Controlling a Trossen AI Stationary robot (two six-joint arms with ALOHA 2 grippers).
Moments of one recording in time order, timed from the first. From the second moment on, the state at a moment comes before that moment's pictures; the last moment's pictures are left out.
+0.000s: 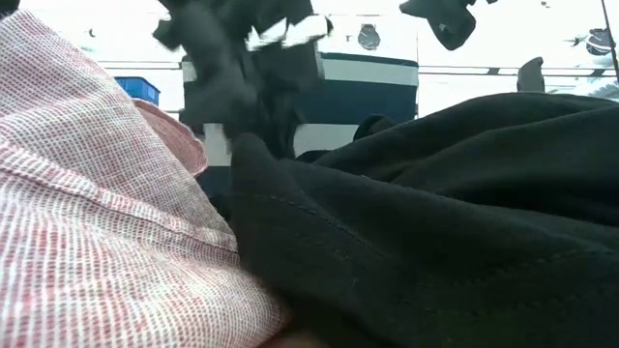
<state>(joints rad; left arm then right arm) -0.17 1.79 1.11 -0.28 -0.07 0.14 0.24 1.06 0.78 -0.06 0.11 0.28</state>
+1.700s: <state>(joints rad) -0.26 1.35 1.16 -0.27 -0.25 0.17 0.20 1.34 0.79 0.53 0.09 -0.01</state>
